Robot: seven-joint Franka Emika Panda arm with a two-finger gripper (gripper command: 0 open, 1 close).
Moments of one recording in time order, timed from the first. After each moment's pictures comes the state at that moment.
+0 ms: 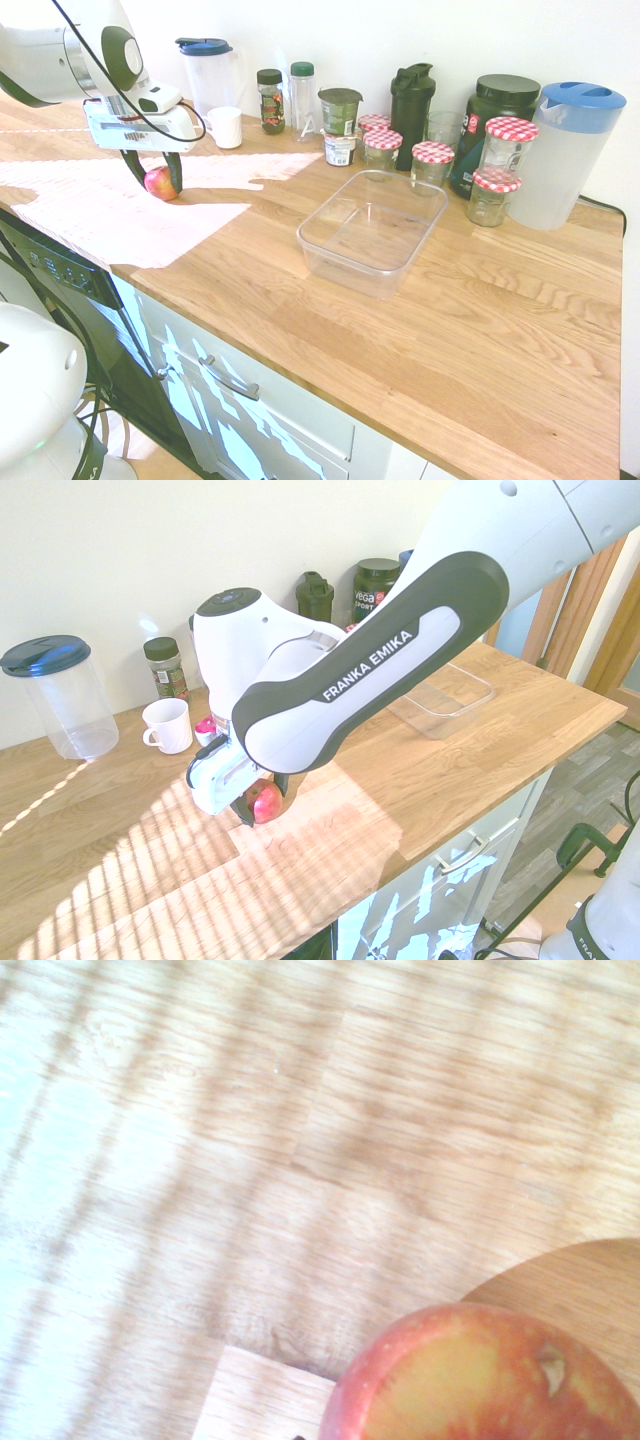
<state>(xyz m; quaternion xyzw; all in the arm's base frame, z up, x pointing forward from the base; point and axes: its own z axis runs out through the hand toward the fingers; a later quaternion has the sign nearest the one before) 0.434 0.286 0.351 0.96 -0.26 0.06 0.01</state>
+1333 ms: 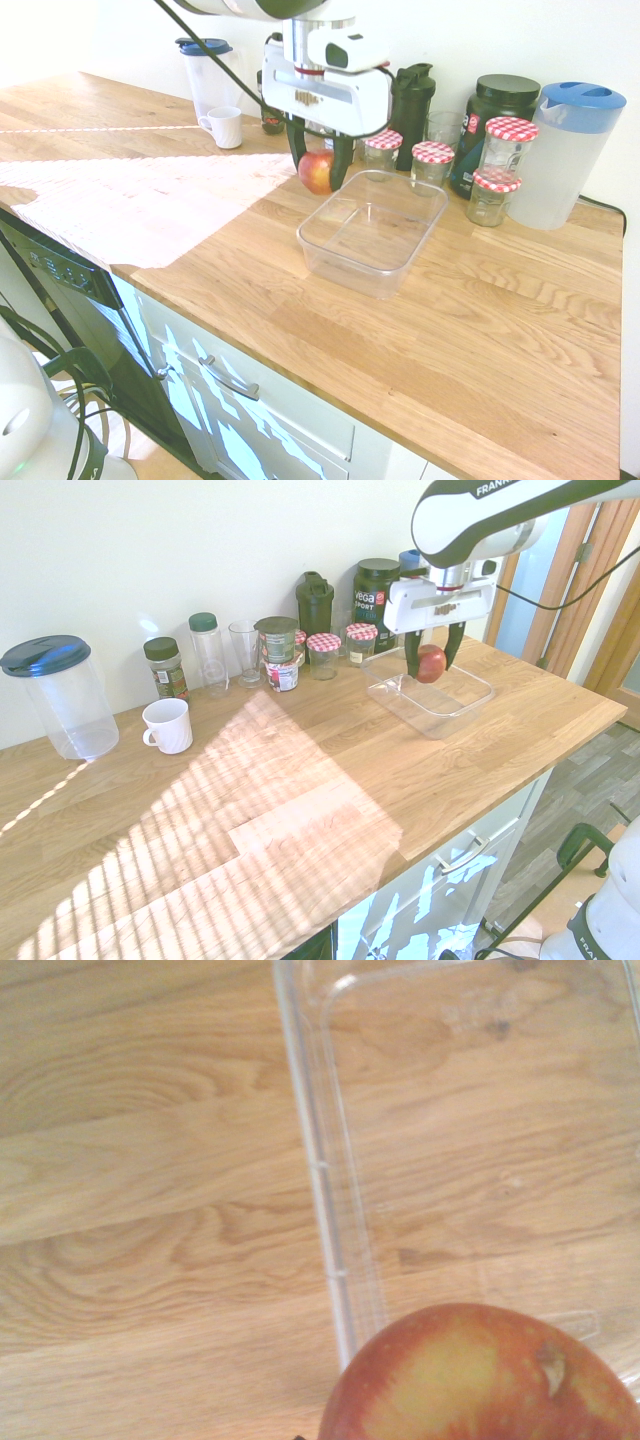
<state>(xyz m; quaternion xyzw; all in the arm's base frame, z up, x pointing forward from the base) 0.433 -0.105 0.456 0.86 -0.51 0.03 0.00</state>
